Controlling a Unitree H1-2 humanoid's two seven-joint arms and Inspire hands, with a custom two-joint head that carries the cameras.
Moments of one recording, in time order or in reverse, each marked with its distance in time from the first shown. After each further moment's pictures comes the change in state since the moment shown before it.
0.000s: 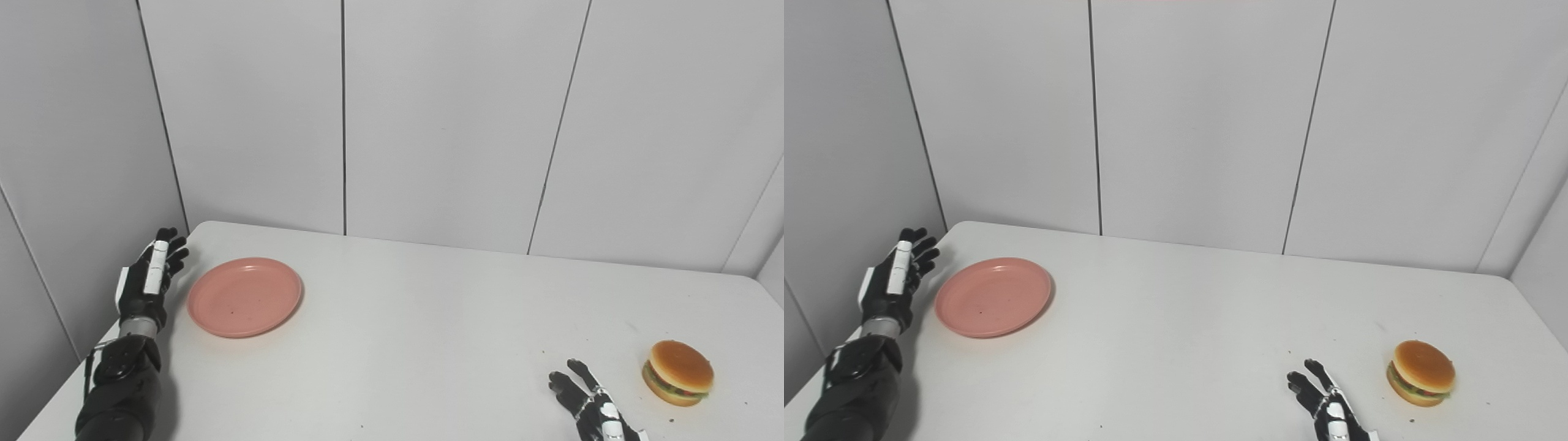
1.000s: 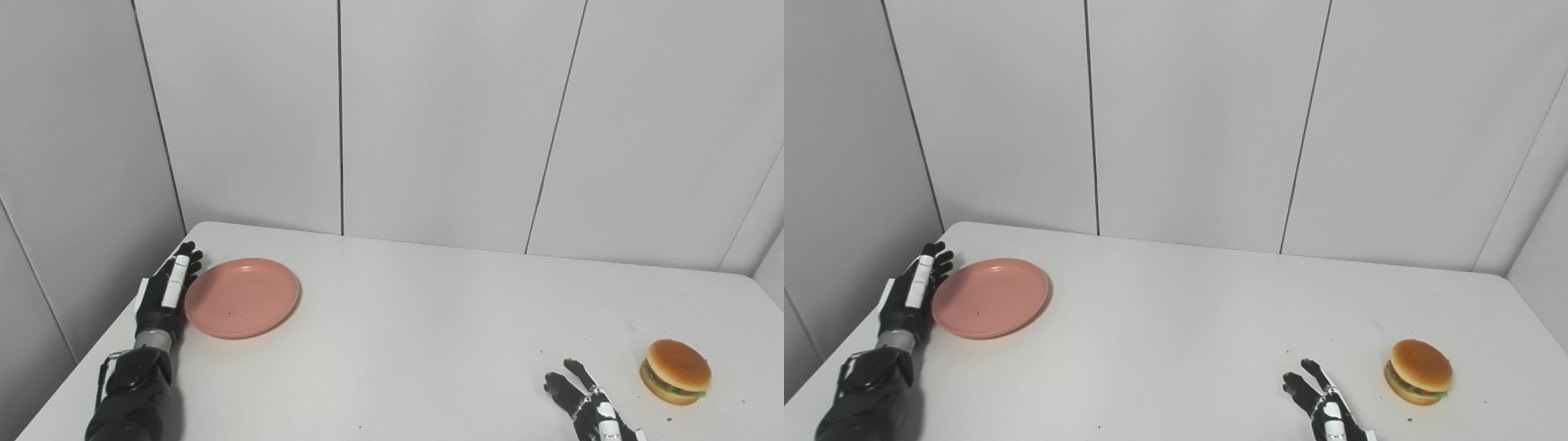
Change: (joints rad) left arm 0.001 -0.021 -0.054 0.053 0.038 -0.019 -0.025; right arm 0.005 -0.001 0.000 -0.007 -0.005 0.003 -0.001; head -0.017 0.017
